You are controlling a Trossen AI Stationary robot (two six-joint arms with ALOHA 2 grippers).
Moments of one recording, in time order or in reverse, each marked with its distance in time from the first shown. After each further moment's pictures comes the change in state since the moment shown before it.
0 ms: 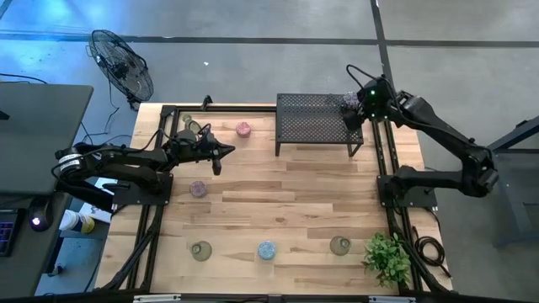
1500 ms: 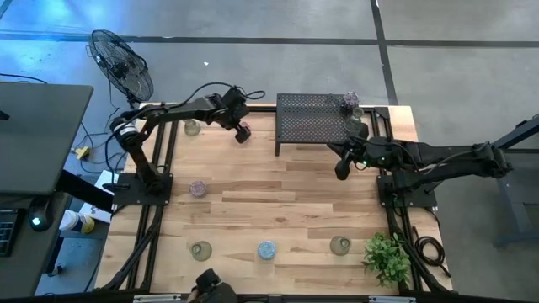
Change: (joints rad) left arm 0.178 0.586 0.959 -1.173 -0.148 0.126; right arm 0.807 -0.284 -0.393 0.555 0.282 0.147
